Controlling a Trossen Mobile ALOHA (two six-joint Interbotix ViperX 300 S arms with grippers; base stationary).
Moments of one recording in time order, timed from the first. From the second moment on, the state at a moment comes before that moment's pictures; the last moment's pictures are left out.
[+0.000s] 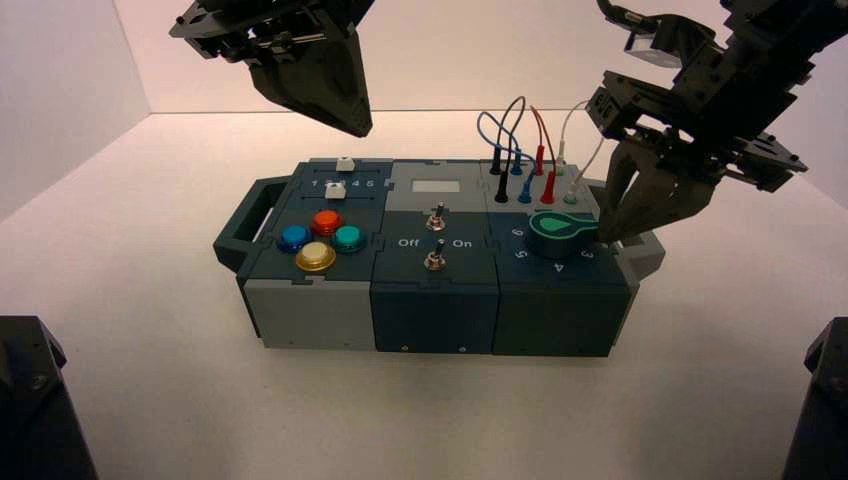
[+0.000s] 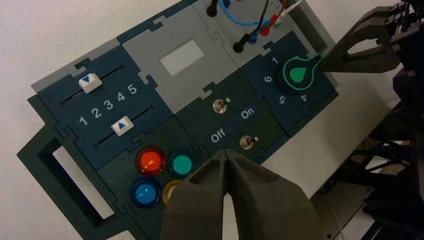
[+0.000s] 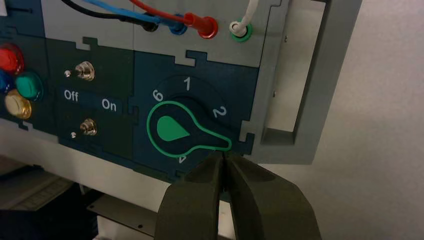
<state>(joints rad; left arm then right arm) -0.88 -0.45 0.97 -0.15 0.49 -0.14 0.45 -0.34 1.15 0.48 0.53 0.02</state>
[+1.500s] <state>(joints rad) -0.88 -0.42 0.97 -0.14 0.50 -0.12 0.45 -0.28 1.12 0.47 0.48 0.02</state>
